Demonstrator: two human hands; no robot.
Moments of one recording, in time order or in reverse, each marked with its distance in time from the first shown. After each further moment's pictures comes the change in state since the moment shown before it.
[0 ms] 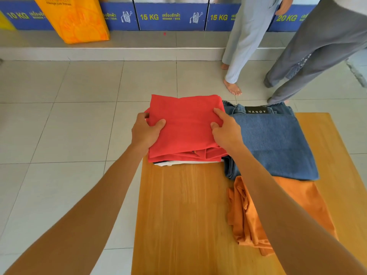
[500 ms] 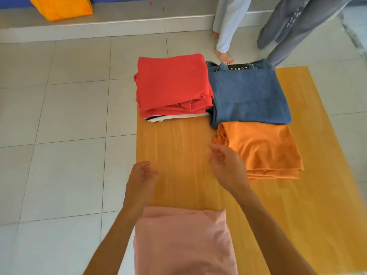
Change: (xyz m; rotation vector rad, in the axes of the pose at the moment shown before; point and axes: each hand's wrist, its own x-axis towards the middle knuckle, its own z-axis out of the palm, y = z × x) left_hand -0.259 -0.114 -0.032 -0.023 -0.112 -0.257; right_hand -0.249 0.069 -0.018 0.133 -0.037 0.139
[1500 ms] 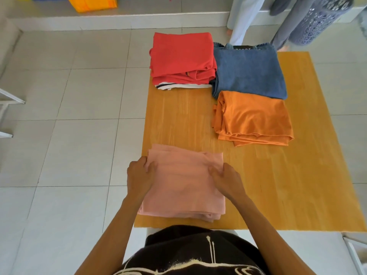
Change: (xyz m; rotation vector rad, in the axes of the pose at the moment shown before) left_hand -0.088 -0.096 -0.005 0.534 0.216 0.211; right_hand -0.122 0.109 0.003 -0.263 -0.202 0.183
